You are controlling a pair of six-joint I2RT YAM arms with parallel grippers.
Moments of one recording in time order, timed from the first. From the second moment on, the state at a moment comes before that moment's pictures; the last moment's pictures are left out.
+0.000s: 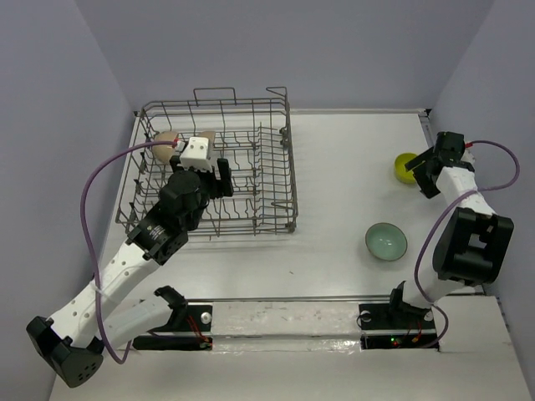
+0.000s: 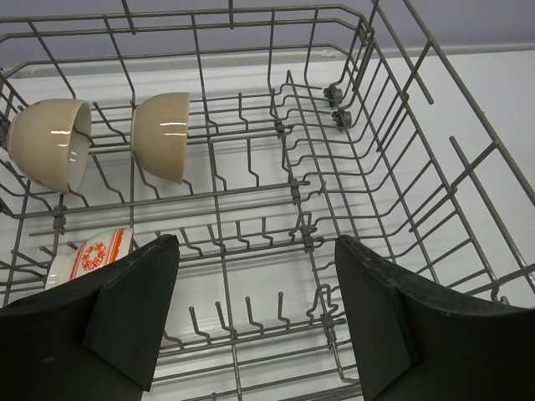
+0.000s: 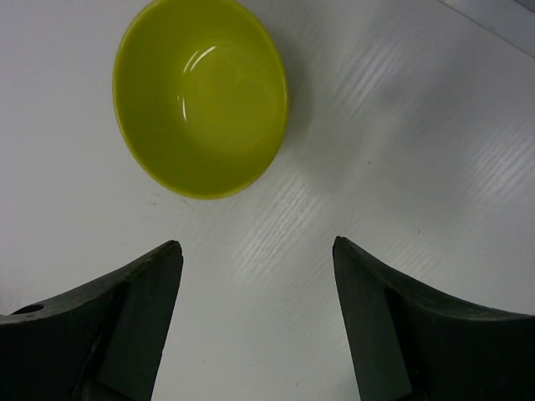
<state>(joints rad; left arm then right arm) -0.66 0.87 0.91 -0.25 -0.47 -0.19 -0.28 1.55 1.14 -0.49 0.16 0.75</state>
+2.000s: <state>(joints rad) -0.66 1.01 1.13 -0.33 -0.38 -0.31 0.21 1.33 1.24 -0.38 -0.03 0.81</state>
